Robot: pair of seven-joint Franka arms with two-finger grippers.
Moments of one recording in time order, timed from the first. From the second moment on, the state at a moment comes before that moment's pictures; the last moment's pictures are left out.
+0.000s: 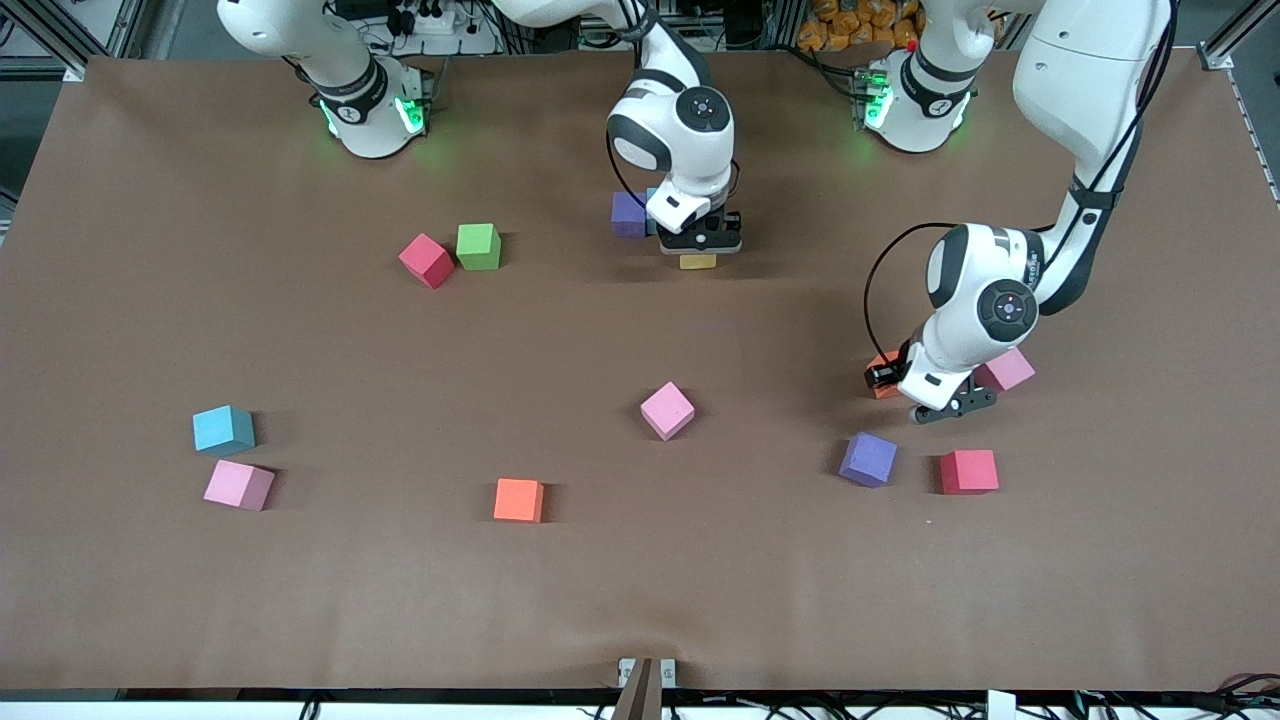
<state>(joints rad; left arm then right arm) -0.18 0.43 -0.05 -2.15 -0.04 2.52 -0.44 1.27 0.70 -0.17 -1.69 0.16 2.43 1.04</state>
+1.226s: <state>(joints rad) -0.27 0.43 -0.13 -2.11 -0.04 2.50 -0.46 1.27 0.70 -0.17 -1.69 0.16 2.44 1.04</state>
